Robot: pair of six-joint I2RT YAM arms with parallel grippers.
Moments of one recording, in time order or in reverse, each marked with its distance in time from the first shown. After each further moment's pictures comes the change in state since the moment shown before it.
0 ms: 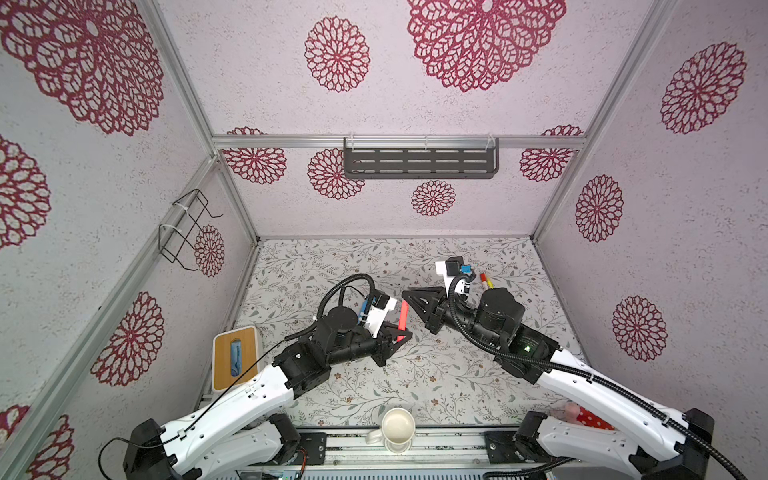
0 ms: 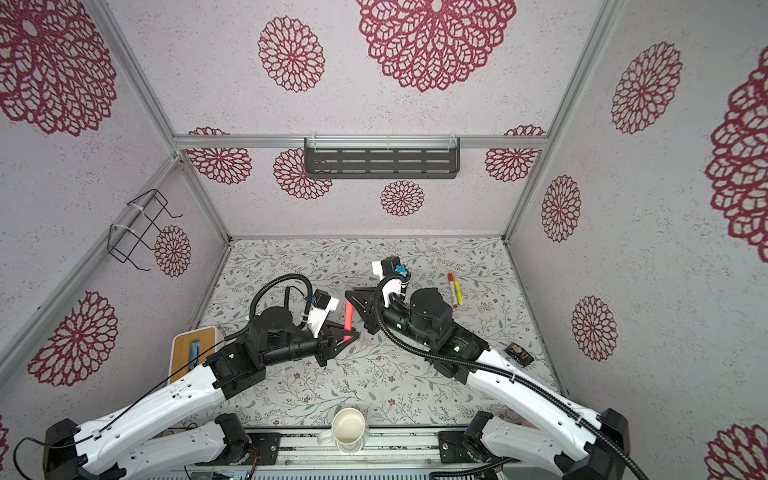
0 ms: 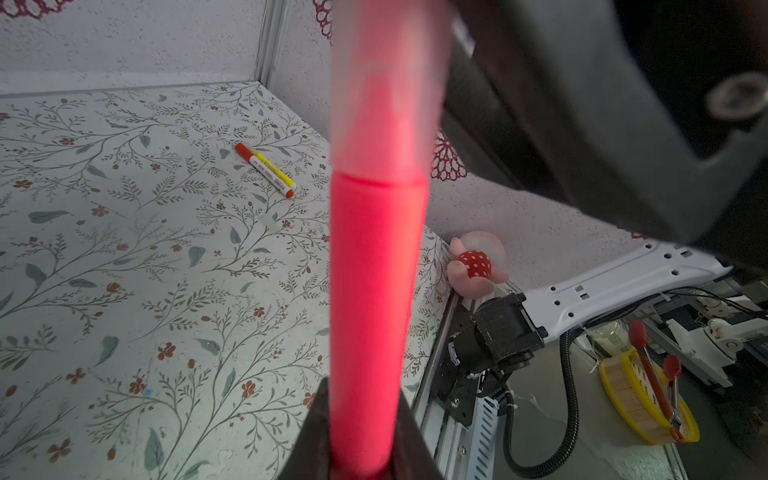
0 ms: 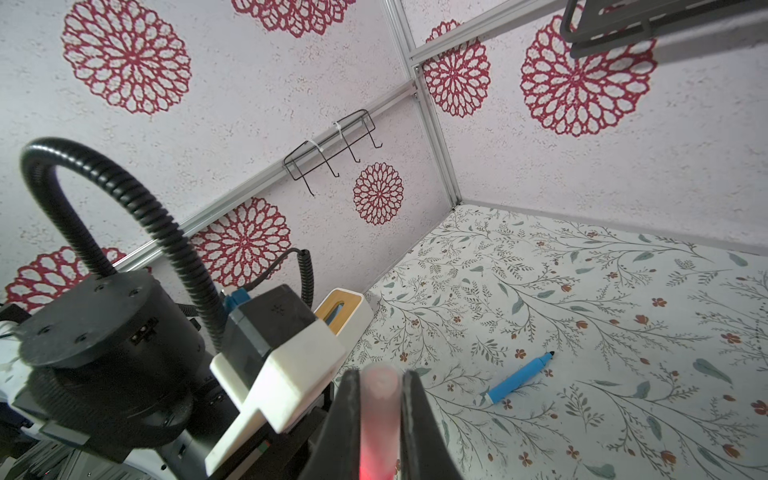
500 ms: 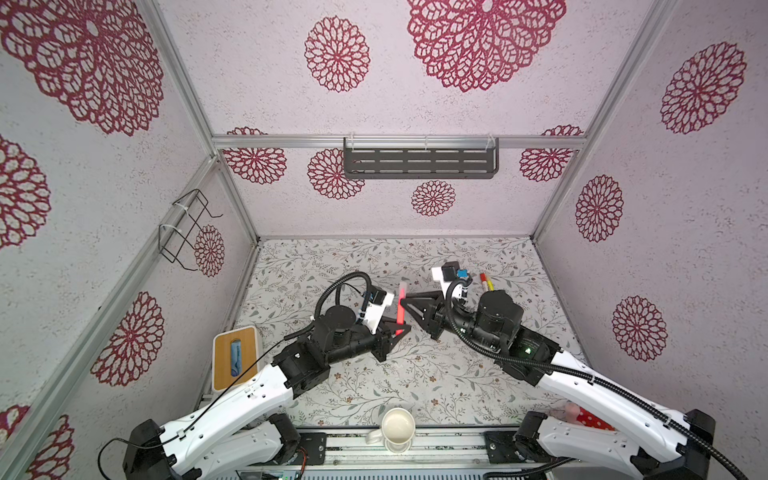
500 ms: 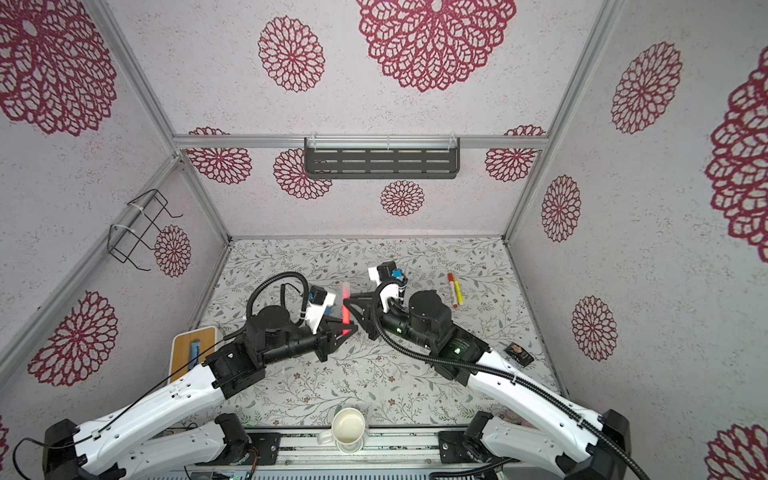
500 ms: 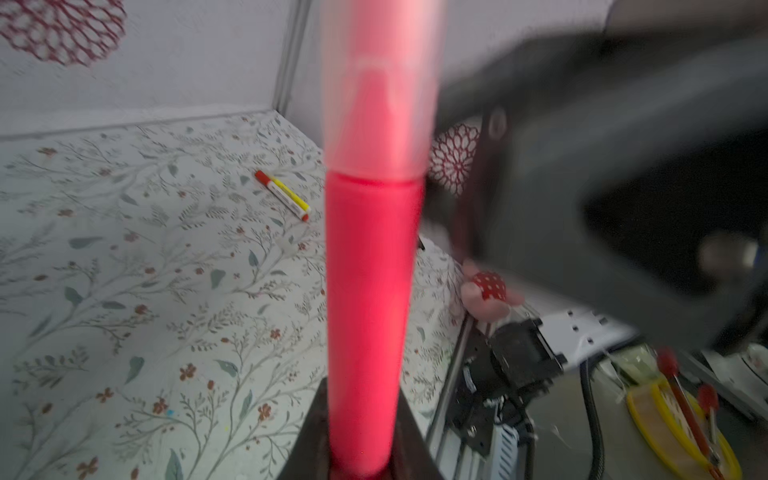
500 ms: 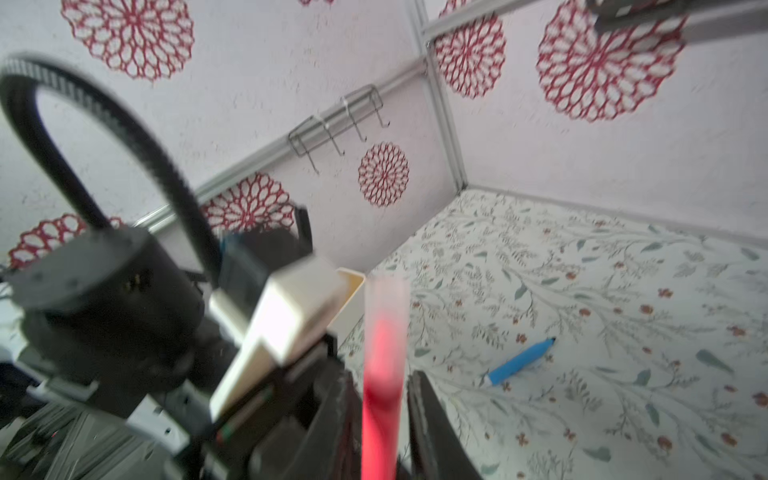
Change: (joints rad) left arm 0.014 -0.007 0.004 0.087 -0.086 0.014; right arm 0.031 -0.019 -0.031 -0.079 -0.068 -0.038
